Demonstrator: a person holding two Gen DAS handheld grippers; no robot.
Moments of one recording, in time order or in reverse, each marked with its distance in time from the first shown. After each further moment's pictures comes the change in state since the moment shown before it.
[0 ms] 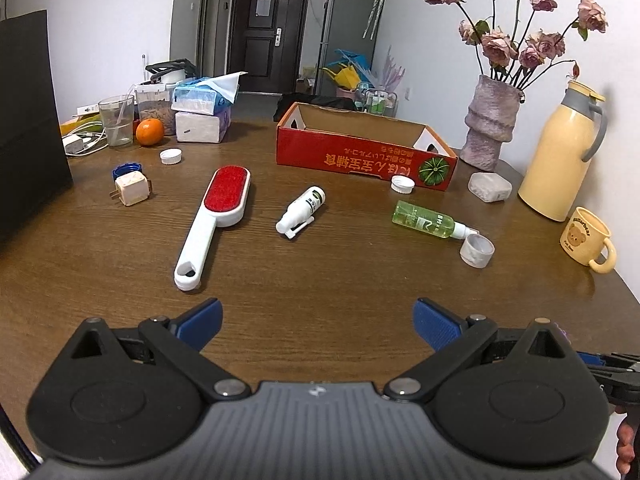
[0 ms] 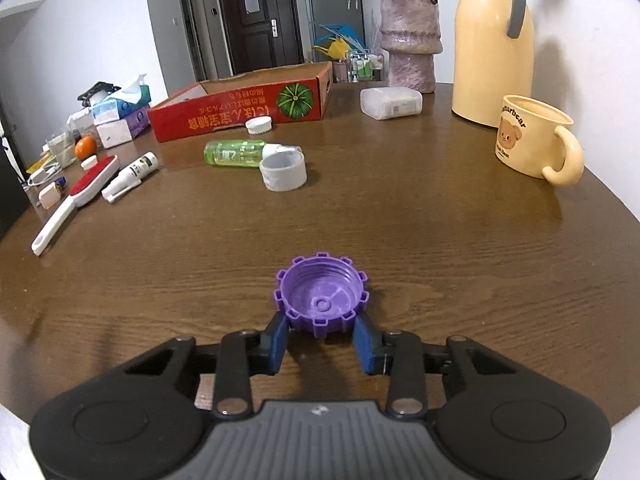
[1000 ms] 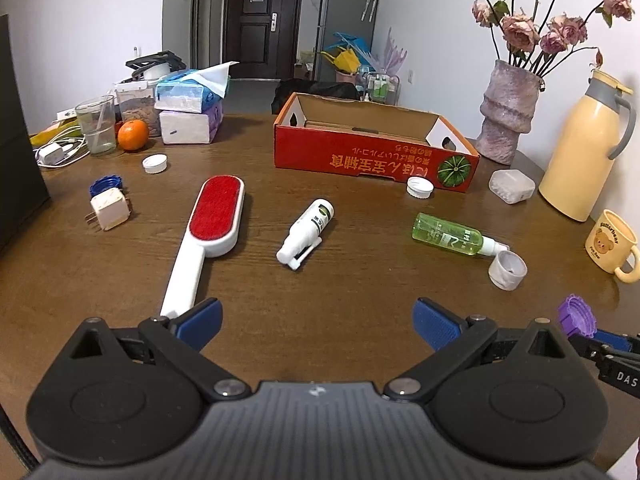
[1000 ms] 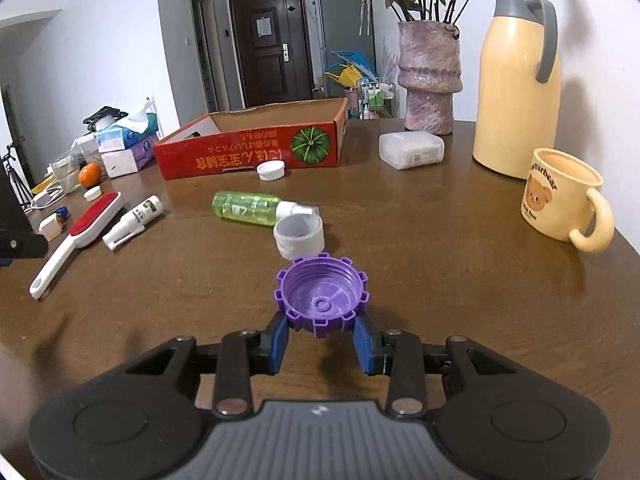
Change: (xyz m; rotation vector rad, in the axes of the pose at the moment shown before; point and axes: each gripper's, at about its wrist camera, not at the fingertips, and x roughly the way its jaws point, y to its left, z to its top) left arm 0.065 0.005 0.046 0.035 0.057 0.008; right arm 0.021 0.014 0.049 -0.026 -0.082 0.010
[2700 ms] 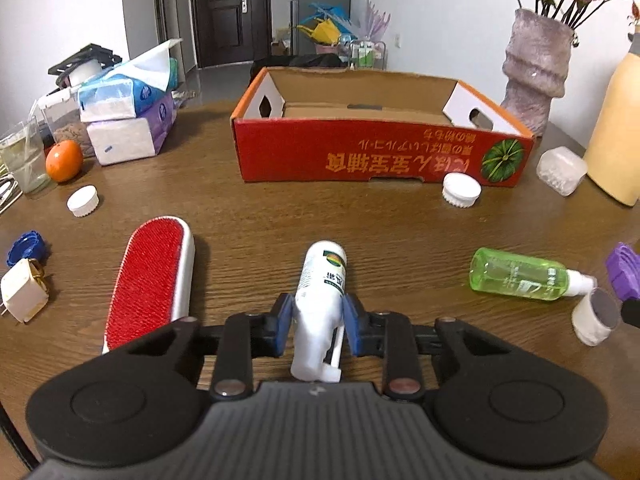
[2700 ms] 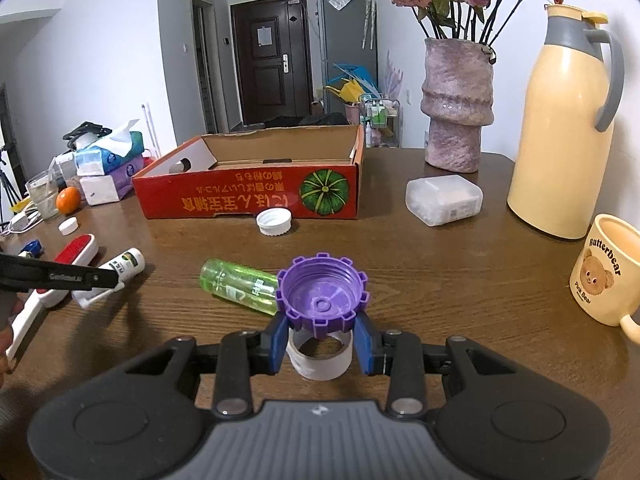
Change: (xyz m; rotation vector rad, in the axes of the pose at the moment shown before) left arm 0.147 -0.005 0.062 0.114 0.070 -0.006; right arm 0.075 0.025 0.070 -0.024 -0.041 -0.018
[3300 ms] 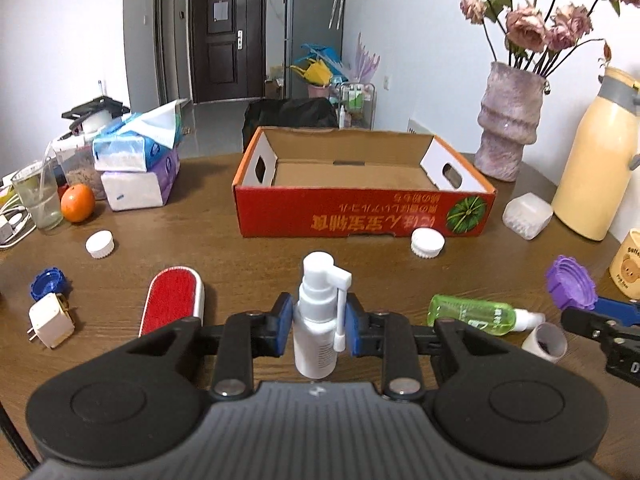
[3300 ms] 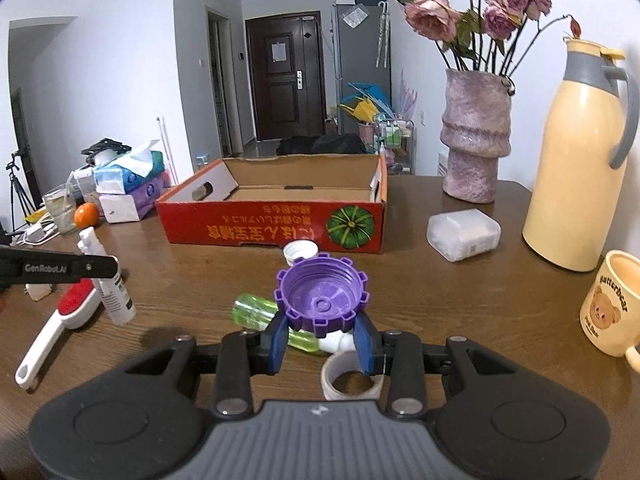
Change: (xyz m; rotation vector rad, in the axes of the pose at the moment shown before) left arm -0.059 -0.006 0.016 -0.003 -0.119 -0.030; right arm -0.013 0.020 0.021 -0.026 -0.054 0.034
